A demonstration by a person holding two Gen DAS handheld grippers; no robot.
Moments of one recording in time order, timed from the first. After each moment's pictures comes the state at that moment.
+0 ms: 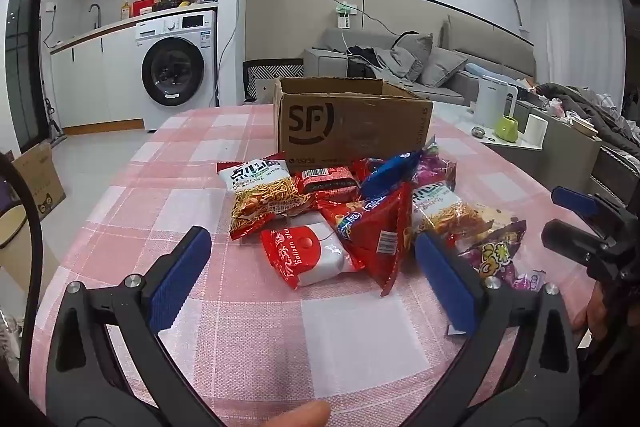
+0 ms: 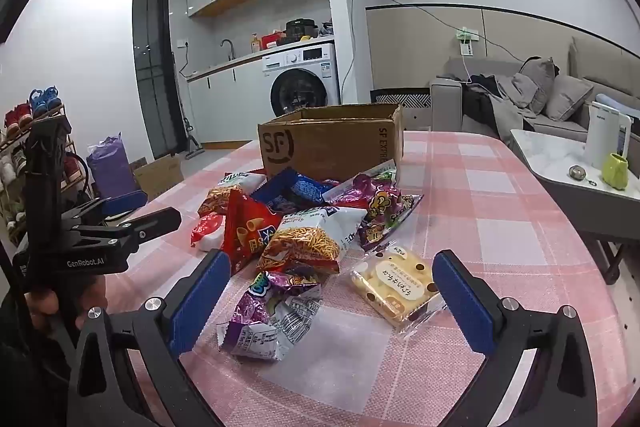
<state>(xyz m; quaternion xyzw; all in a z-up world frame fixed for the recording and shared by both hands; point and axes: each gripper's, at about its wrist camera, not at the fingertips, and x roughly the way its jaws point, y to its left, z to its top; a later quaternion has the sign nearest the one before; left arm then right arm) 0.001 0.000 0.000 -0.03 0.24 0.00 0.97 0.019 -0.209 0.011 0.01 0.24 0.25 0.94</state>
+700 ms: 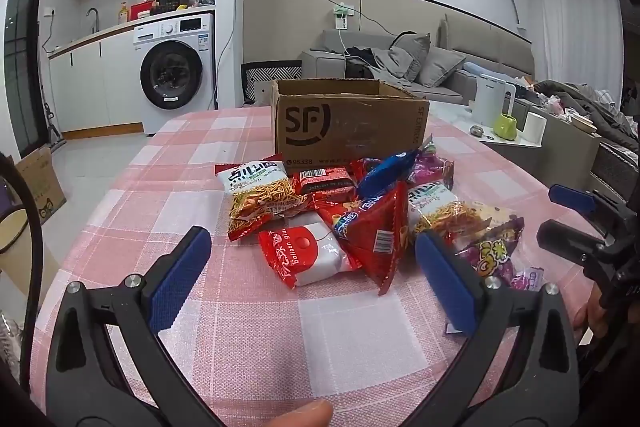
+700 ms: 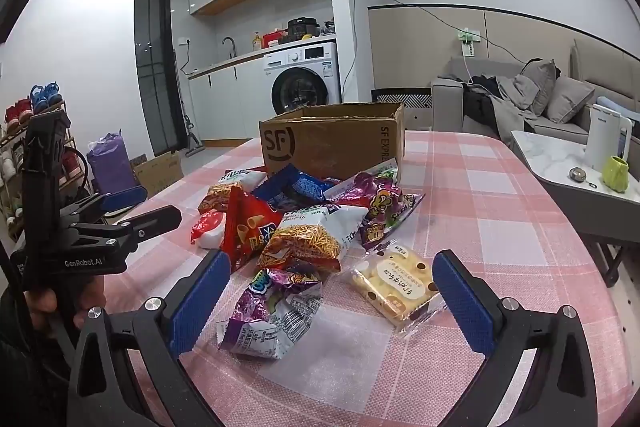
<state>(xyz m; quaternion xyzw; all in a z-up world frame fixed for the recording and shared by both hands) 0.000 -0.004 -0.001 -0.02 0.23 0.00 0.97 0.018 -0.209 0.011 0.00 0.24 0.26 0.94</state>
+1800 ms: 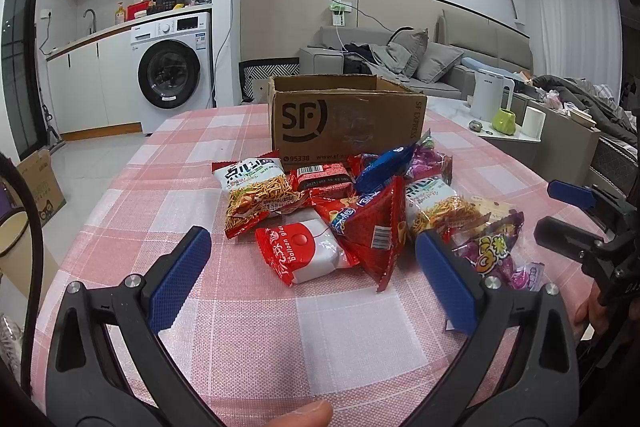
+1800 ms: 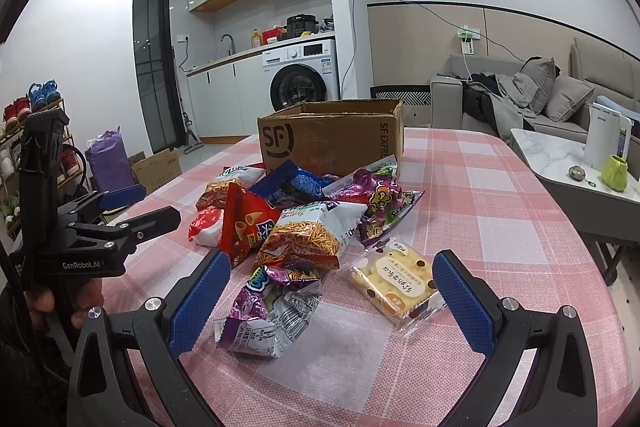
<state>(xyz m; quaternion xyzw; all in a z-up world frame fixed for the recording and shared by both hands) -0.003 -0.007 -0.001 -0.02 0.24 0.00 0.97 0.020 -0.207 0.007 0.00 0.24 0.25 0.94</state>
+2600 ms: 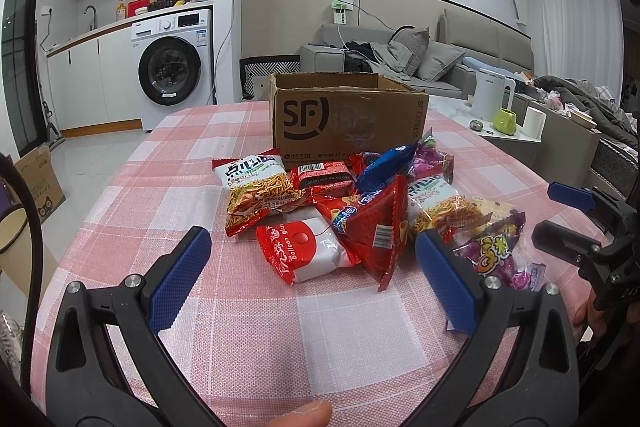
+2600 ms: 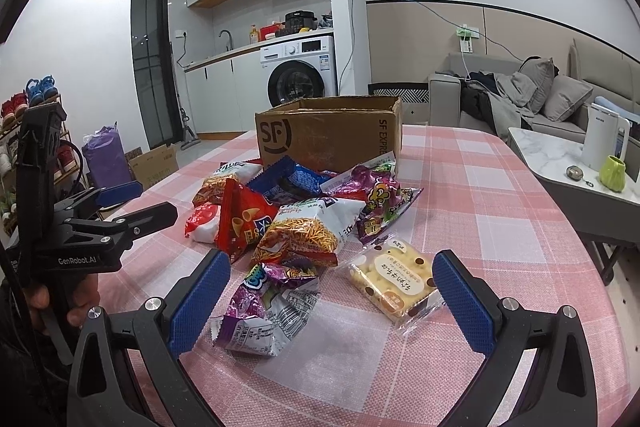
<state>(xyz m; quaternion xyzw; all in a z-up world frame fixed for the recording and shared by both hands) -0.002 -0.007 -0.002 -0.02 0.24 0.00 0.97 0.021 -0.207 0.004 -0.01 0.25 0.25 0.94</state>
